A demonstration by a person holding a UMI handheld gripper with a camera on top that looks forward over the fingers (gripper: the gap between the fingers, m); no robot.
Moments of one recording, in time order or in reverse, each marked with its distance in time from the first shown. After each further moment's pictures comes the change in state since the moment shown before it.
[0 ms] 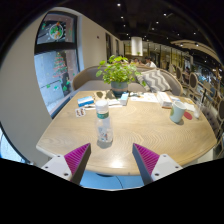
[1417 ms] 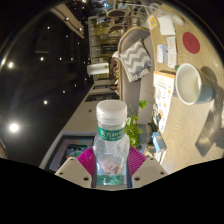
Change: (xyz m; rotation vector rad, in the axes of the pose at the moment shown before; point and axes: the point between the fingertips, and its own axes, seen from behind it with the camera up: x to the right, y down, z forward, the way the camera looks) arm 0.202 -0.282 0.098 0.271 -0.719 1.423
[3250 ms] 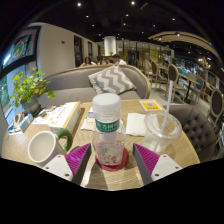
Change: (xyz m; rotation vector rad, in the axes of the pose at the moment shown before) arm 0.217 -0.306 -0.115 -0.081 0.838 -1.361
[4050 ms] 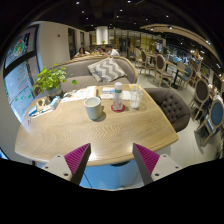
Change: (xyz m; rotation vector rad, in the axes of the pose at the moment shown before) arm -0.073 0.083 -0.347 -0.171 0.096 0.045
